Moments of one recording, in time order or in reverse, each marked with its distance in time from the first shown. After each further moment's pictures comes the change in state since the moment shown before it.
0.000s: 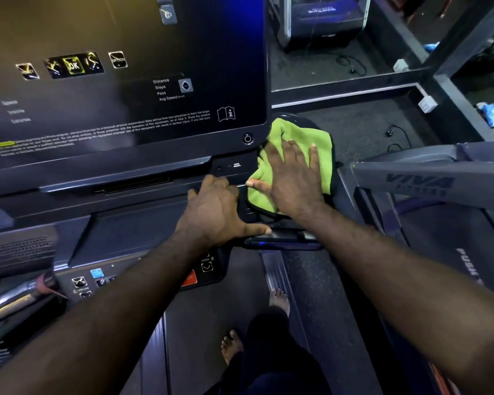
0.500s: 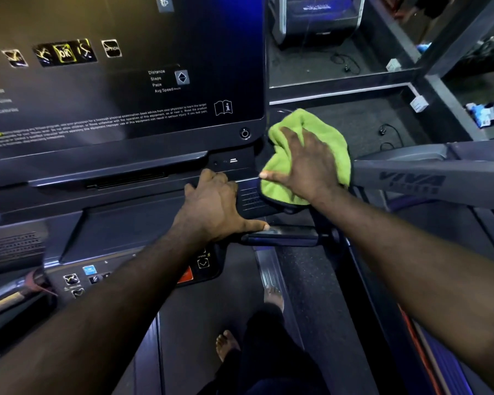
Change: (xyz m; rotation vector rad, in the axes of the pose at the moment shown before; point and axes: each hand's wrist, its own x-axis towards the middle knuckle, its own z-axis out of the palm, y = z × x) left_hand 0.002 0.000 0.001 0.005 -0.022 0.019; right_hand 0.014 0.036 -0.011 0.144 -0.081 0.086
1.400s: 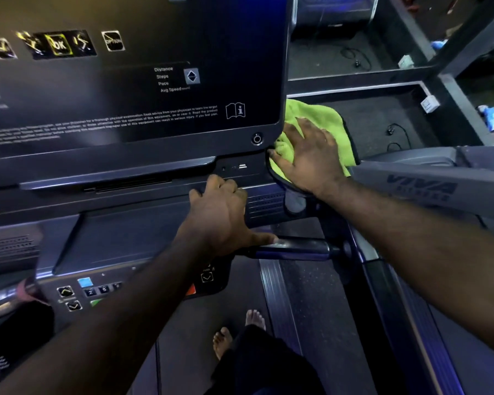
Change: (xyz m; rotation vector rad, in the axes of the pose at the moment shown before) left_hand 0.004 0.000 -0.003 -0.007 -0.035 0.009; right_hand 0.038 -0.003 0.011 -0.004 0.136 -0.144
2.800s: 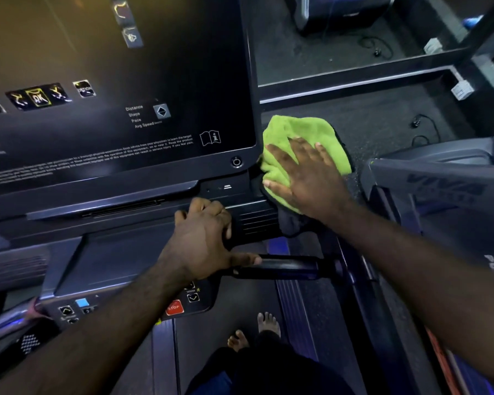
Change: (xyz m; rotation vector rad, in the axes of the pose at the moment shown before) left_hand 0.000 0.000 -0.001 -0.053 -0.001 -0.036; right_hand -0.011 0.039 0.008 -0.033 -0.039 -0.206
